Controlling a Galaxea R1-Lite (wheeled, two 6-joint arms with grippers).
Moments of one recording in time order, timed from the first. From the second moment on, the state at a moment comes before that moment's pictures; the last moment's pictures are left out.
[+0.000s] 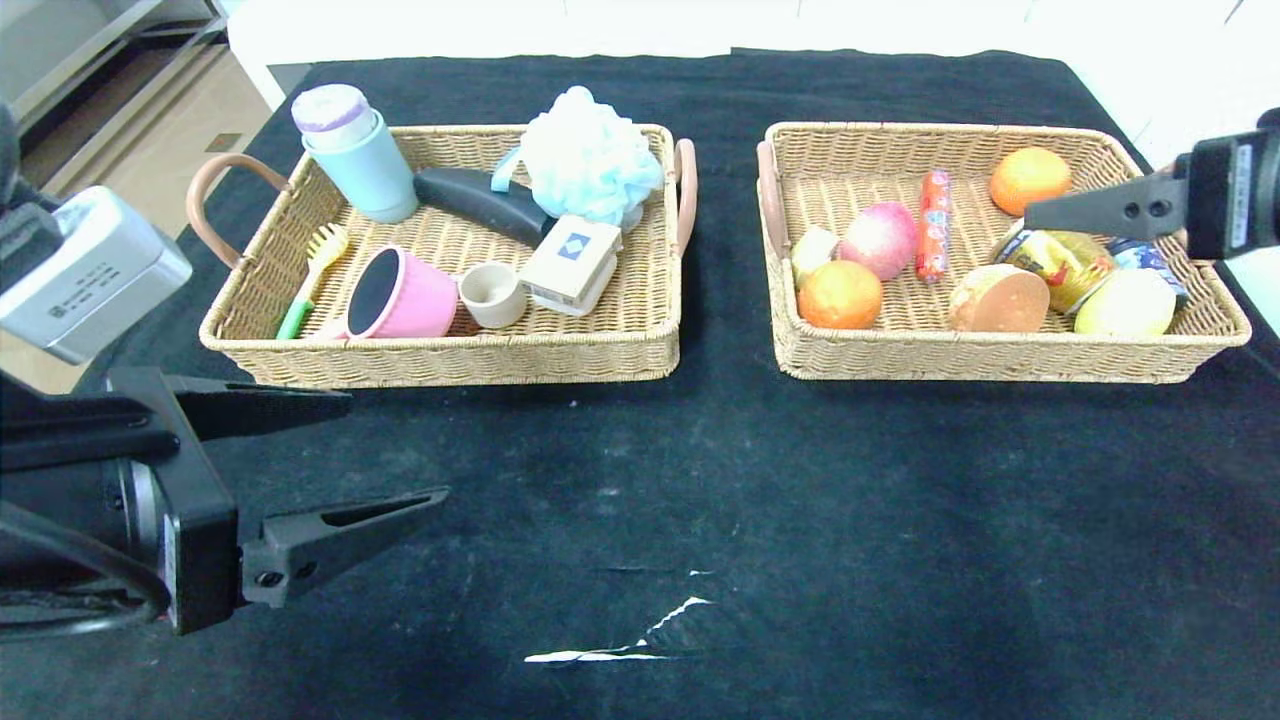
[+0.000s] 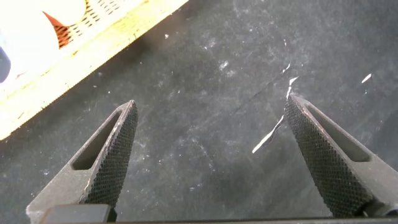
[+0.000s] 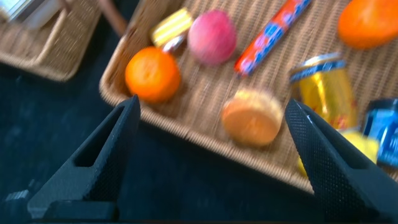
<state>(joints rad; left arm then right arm) -0.41 1.15 -0.93 0.15 -0.19 0.23 0.26 1.47 -1.56 0.36 0.10 -0.10</state>
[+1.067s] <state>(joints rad) -0.33 0.63 -0.89 0.49 -0.01 0.07 0.25 0.65 -0.88 0.39 0.04 -0.10</state>
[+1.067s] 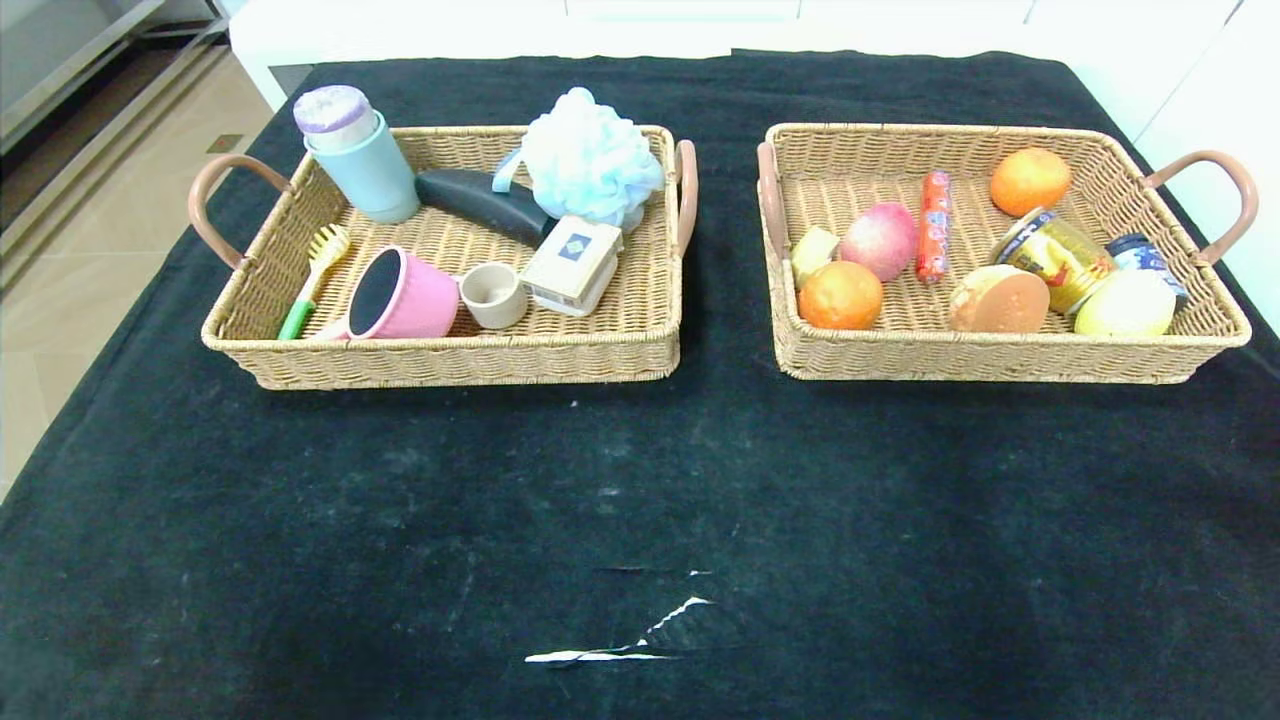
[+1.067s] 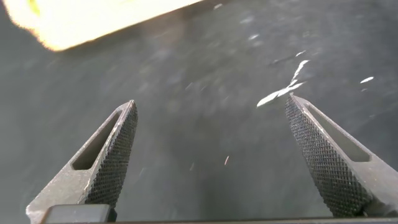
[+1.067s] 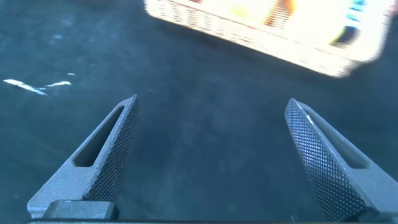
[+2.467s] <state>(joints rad) 0.00 0.02 -0.51 0.45 -0.02 0.13 0.00 0.00 -0.32 0.10 0.02 -0.08</state>
